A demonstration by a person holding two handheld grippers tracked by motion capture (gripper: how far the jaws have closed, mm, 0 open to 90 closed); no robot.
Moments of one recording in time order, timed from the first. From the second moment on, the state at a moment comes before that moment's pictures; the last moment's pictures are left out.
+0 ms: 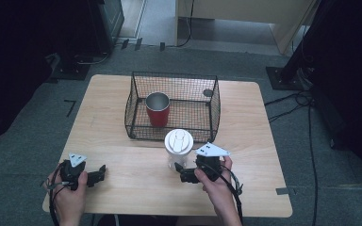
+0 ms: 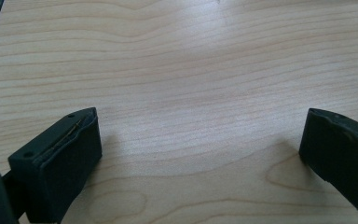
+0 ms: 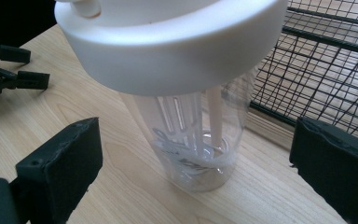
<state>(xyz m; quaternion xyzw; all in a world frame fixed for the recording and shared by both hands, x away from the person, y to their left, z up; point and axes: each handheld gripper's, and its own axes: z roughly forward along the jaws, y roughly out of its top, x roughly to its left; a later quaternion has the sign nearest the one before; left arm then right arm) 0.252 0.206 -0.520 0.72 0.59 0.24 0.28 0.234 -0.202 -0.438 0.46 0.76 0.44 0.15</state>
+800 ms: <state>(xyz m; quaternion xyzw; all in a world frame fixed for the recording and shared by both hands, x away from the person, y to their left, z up) 0.252 0.206 -0.520 0.72 0.59 0.24 0.28 0.251 -0.179 -0.445 0.47 0.75 0.44 0.16</state>
